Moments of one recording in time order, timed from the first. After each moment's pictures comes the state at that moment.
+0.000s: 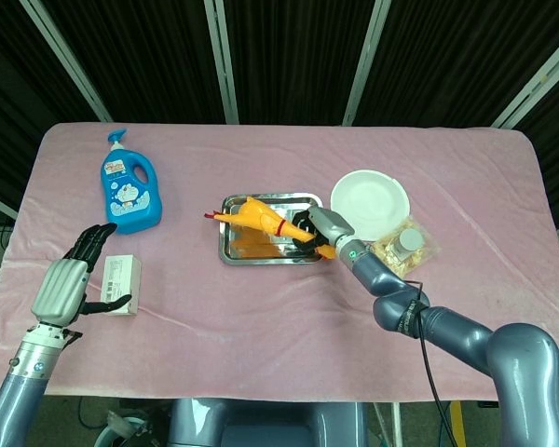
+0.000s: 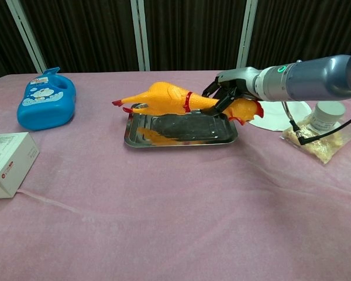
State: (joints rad) left arm -0.34 -1.19 -0.09 -1.85 1.40 1.37 0.02; right arm 1.08 -1.64 0.28 -1.01 -0.96 0.41 0.37
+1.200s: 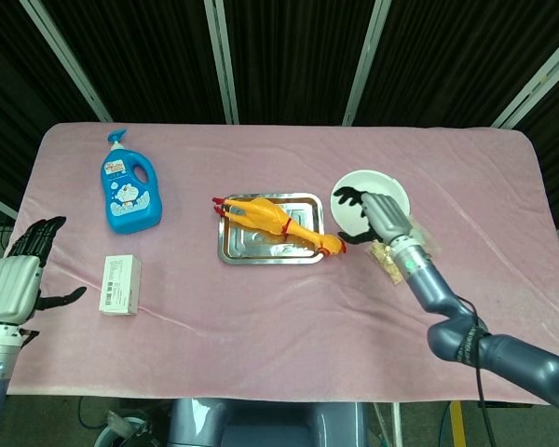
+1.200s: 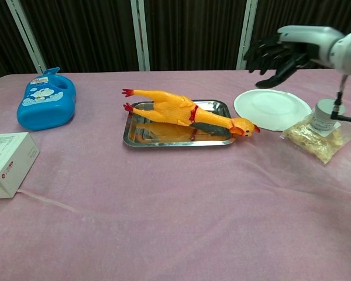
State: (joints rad) left arm -0.27 -1.09 -0.11 -1.79 1.35 1.40 0.01; right arm 0.81 -1.37 0.25 -1.33 -1.13 0.85 0.26
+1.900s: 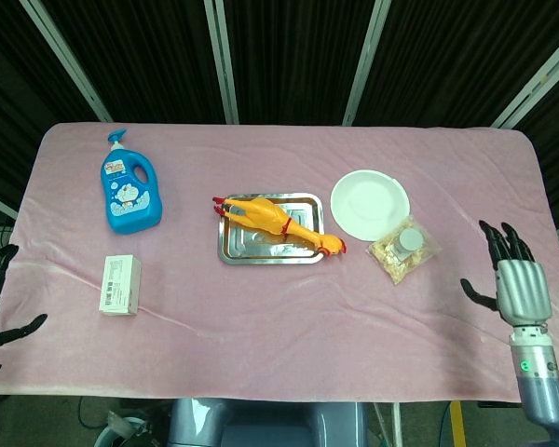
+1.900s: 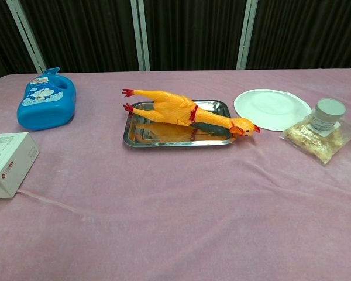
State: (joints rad) left arm -0.10 -1.09 -0.02 -1.69 1.48 1.59 -0.05; right arm 0.30 -1.20 0.05 -1.57 -1.30 1.52 -0.01
